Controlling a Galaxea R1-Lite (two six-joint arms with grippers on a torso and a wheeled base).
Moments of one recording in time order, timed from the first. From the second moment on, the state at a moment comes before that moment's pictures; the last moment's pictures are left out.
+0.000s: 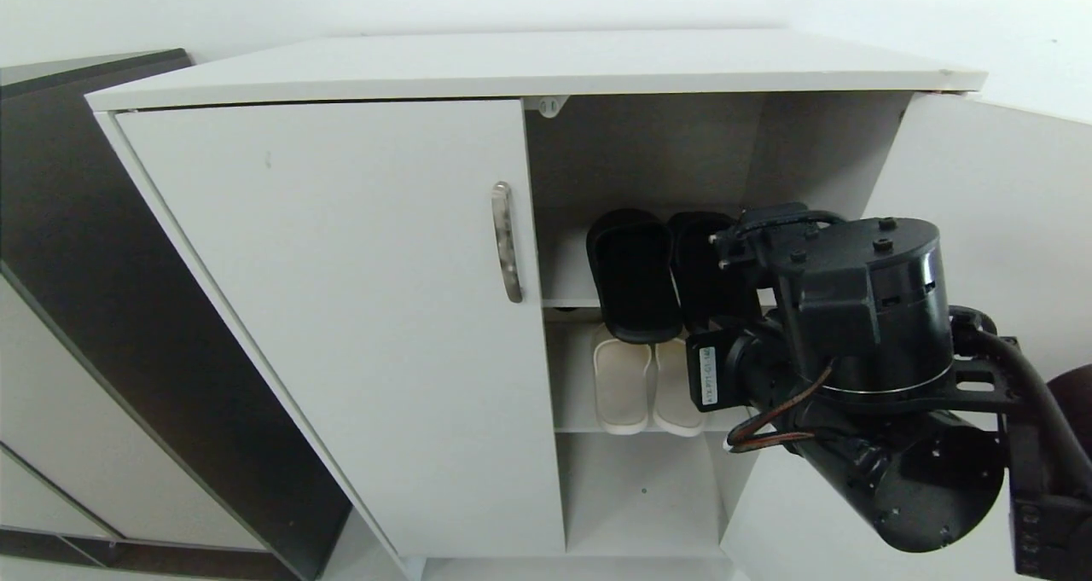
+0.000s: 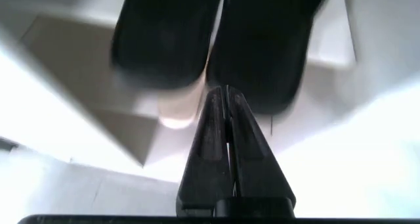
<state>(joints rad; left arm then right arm) 0.00 0.00 0.00 0.00 0.02 0.01 0.98 1.64 -1.02 -0.26 -0.82 0.20</state>
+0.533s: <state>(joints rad) 0.00 0.00 0.00 0.00 0.02 0.01 0.98 1.64 -1.00 -0.28 -0.82 0.20</state>
